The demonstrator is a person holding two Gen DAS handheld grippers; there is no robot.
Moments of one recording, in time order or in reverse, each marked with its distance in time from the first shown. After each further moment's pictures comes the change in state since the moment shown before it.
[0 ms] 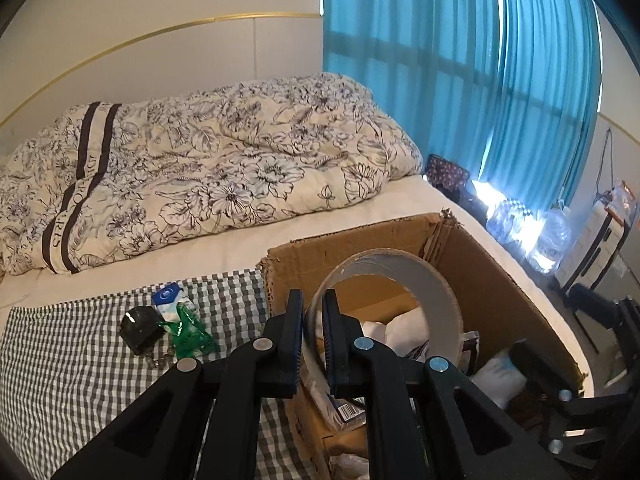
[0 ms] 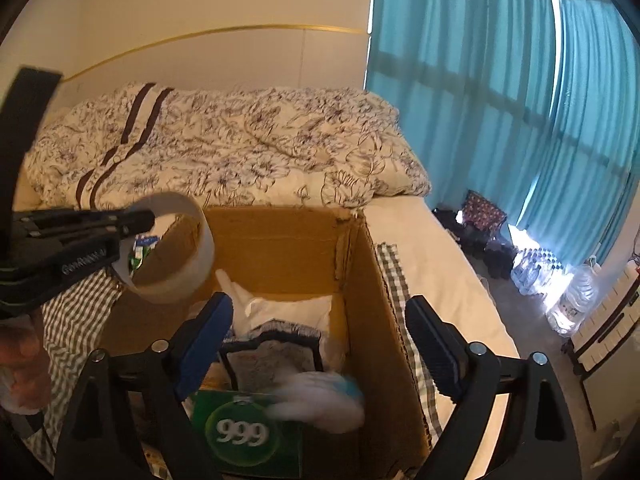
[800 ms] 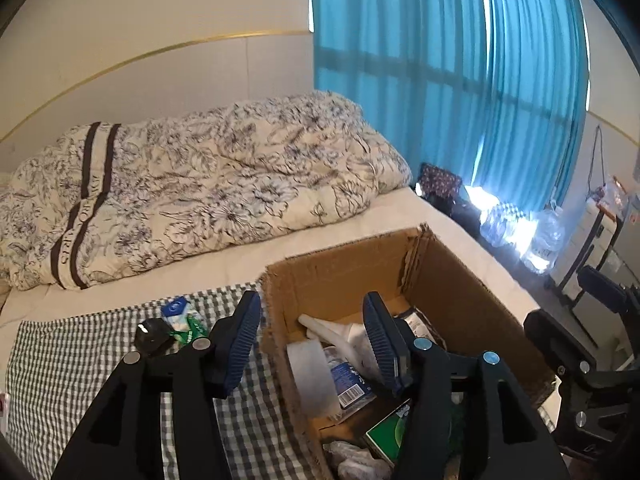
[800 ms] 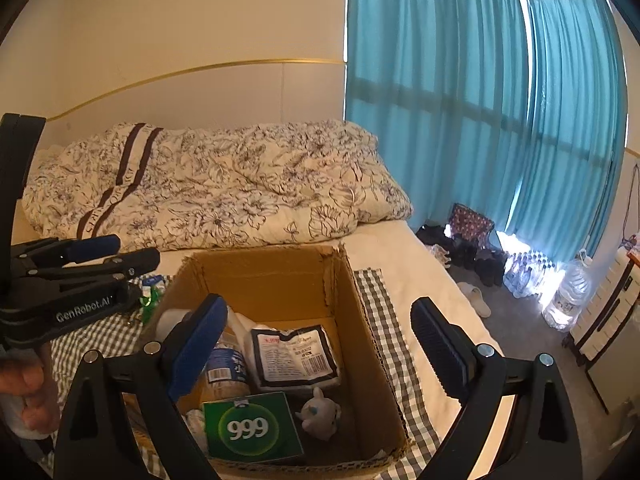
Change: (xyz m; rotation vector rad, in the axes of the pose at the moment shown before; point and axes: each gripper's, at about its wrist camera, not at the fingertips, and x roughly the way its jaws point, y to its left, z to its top) left arm -0.058 0.000 0.011 0.009 -0.067 0.001; right arm -0.051 -0.005 0.018 0.065 -0.094 -0.020
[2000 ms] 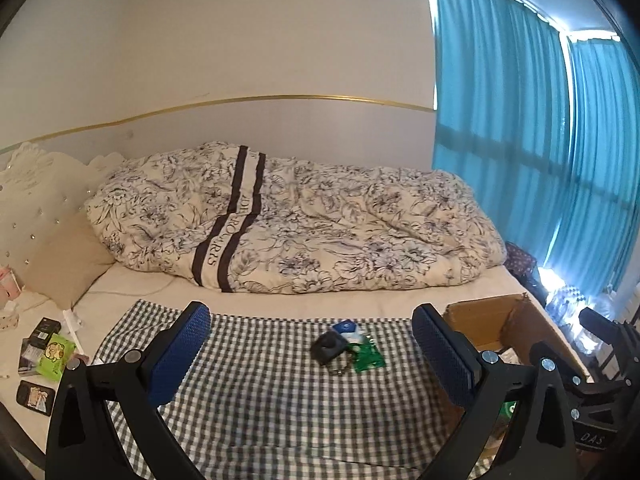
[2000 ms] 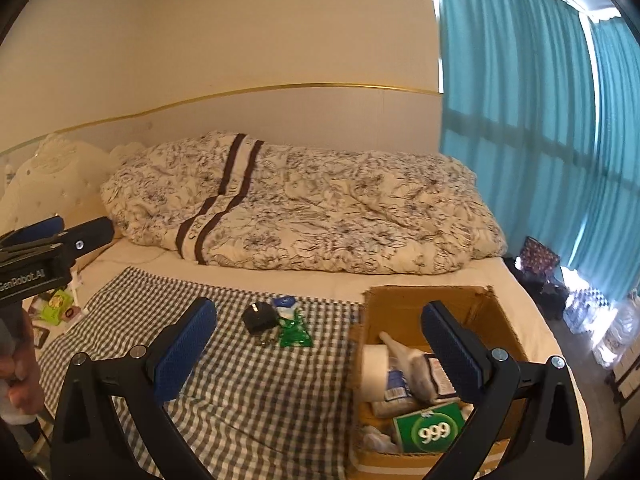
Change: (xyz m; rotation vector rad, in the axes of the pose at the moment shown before) left arm -0.164 0.200 -0.037 -0.199 -0.191 0.284; right arm -0.059 0.182 0.022 -0.105 -0.048 0.253
